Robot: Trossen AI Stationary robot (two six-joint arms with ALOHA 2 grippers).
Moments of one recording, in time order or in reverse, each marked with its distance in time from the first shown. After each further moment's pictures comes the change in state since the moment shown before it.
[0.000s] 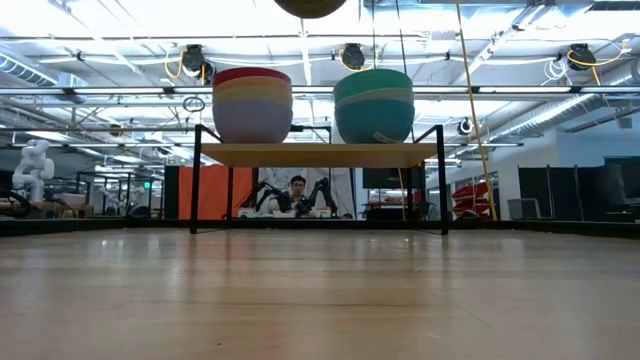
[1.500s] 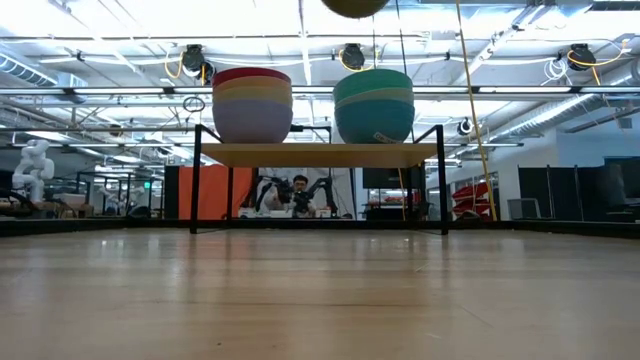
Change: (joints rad) left arm -0.204 -0.016 0.014 0.259 -0.214 0.528; right arm -0.076 -0.143 -0.001 -0.156 0.015 -0.083
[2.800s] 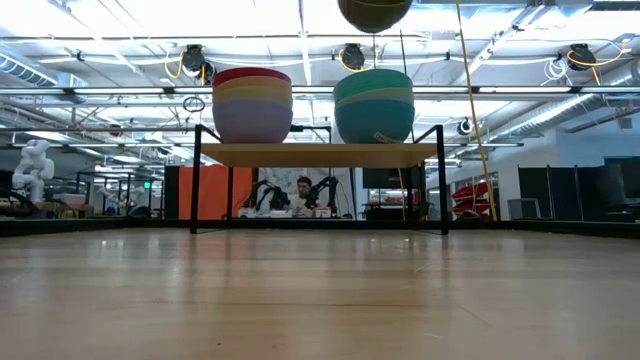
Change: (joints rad) left arm 0.001 -0.092 0.000 -0.009 -0.193 0.038; right arm -0.286 0.232 0.699 -0.928 -0.194 0.257
